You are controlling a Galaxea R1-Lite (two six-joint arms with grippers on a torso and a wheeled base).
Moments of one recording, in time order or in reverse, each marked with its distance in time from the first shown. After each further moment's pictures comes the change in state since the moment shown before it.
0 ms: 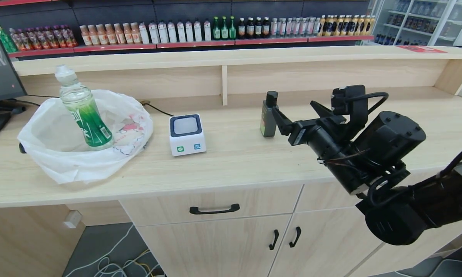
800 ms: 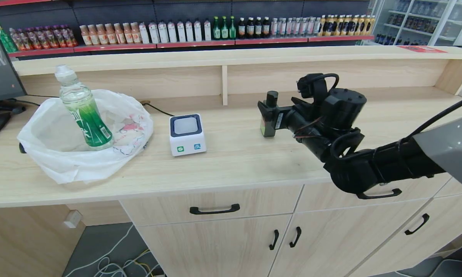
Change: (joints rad) left arm 0.000 0.000 0.000 0.000 0.000 0.000; right arm -0.057 0.174 -0.448 0.406 0.031 0.039
